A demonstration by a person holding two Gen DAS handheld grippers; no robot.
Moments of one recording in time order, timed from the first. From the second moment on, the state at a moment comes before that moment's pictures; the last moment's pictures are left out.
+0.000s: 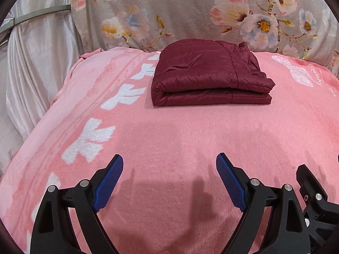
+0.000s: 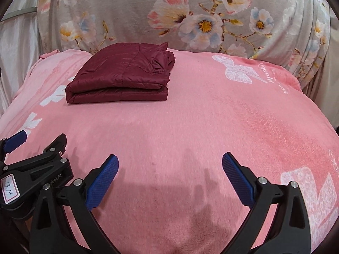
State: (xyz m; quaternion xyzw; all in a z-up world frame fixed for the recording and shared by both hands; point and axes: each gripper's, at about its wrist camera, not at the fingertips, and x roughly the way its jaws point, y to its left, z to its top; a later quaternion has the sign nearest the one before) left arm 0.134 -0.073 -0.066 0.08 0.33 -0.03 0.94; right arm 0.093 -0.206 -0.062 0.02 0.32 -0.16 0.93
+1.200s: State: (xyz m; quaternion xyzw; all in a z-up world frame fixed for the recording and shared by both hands) left arm 0.139 -0.072 -0.067 0.09 0.34 -0.03 0.94; right arm 0.098 -0.207 -0.066 0.02 0.33 -0.15 0.93
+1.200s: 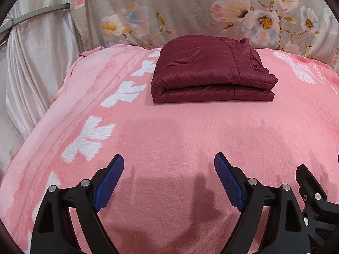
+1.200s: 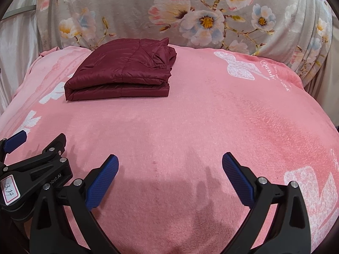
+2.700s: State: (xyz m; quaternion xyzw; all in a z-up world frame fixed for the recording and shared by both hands) left arm 0.136 -0.076 -0.065 0.09 0.34 -0.02 0.94; right arm 0.099 -0.206 -0.066 0.02 0.33 -0.15 0.93
